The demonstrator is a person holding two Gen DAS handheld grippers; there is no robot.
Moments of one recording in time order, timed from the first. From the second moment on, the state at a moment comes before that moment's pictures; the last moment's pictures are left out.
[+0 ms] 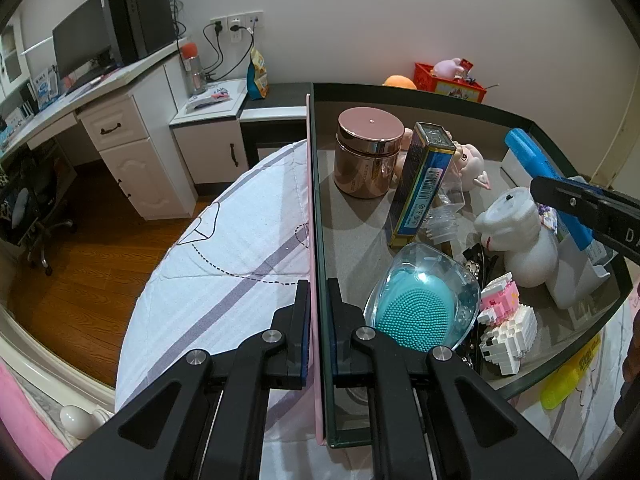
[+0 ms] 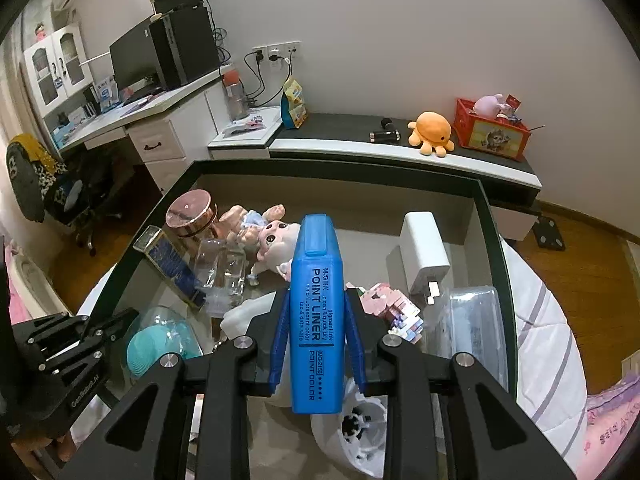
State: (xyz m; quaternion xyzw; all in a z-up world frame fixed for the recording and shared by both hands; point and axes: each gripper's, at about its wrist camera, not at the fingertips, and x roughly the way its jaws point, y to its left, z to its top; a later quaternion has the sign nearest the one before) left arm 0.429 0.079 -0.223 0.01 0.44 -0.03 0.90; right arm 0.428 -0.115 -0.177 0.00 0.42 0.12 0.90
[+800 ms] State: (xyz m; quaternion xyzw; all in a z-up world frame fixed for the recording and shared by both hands) left arm 0.413 0.080 -0.215 0.02 0.43 -0.03 0.90; right arm 0.354 -0.169 -0.135 0.01 0.35 0.10 0.93
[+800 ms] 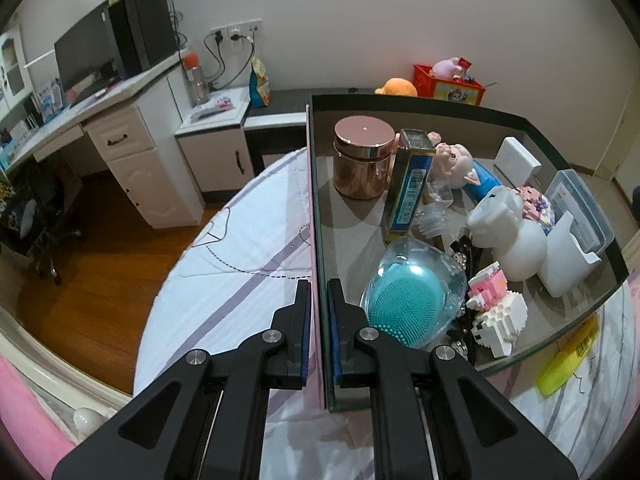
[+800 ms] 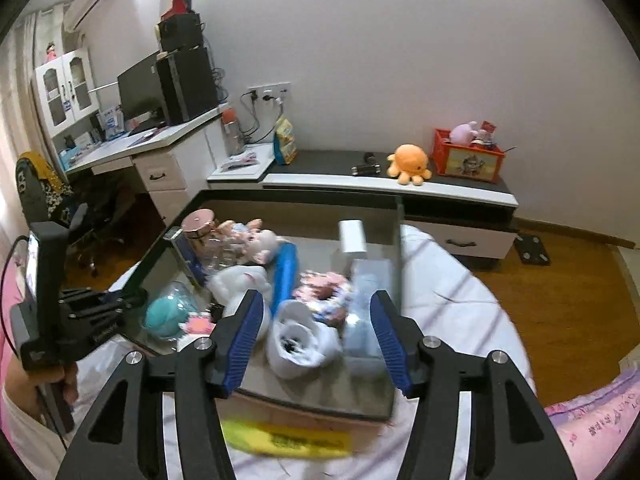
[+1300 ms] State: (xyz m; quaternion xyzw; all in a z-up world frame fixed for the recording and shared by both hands) left arm 0.311 0.029 -0.174 0.07 0.35 -0.07 0.93; right arm 0.289 -0.241 -0.151 0.02 0.35 0.04 0.94
